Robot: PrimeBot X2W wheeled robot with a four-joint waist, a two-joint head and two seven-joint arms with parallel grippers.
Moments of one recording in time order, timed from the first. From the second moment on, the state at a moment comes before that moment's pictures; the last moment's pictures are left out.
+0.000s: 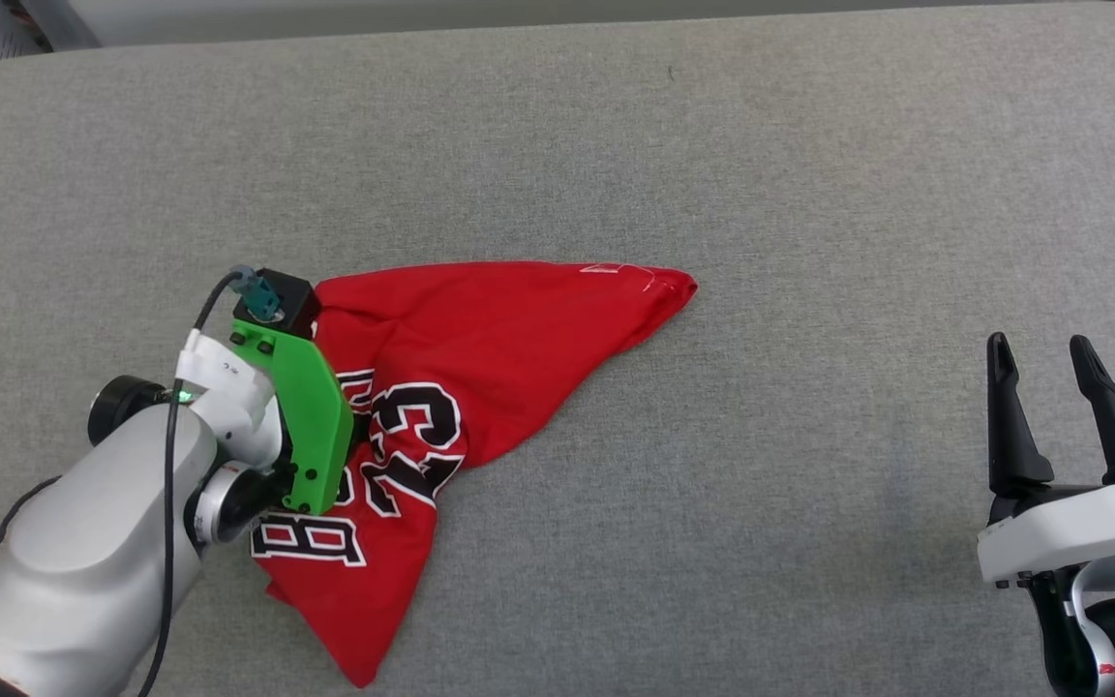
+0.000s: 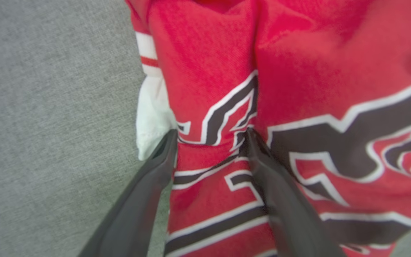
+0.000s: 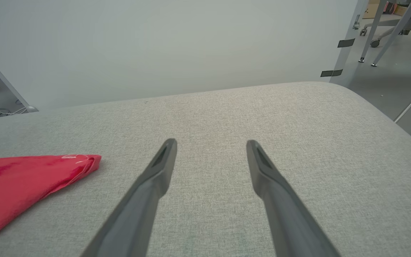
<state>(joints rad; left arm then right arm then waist) -0.69 0.61 -0.86 0.38 -0.90 0.05 0.61 -0.05 -0.05 -0.13 -0.20 0.18 0.13 0.04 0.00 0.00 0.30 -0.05</state>
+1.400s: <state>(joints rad) -0.59 0.12 -1.25 0.37 -0.58 0.06 0.25 -0.01 -0.05 -0.14 -0.19 0.18 0.13 0.08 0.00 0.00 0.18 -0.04</state>
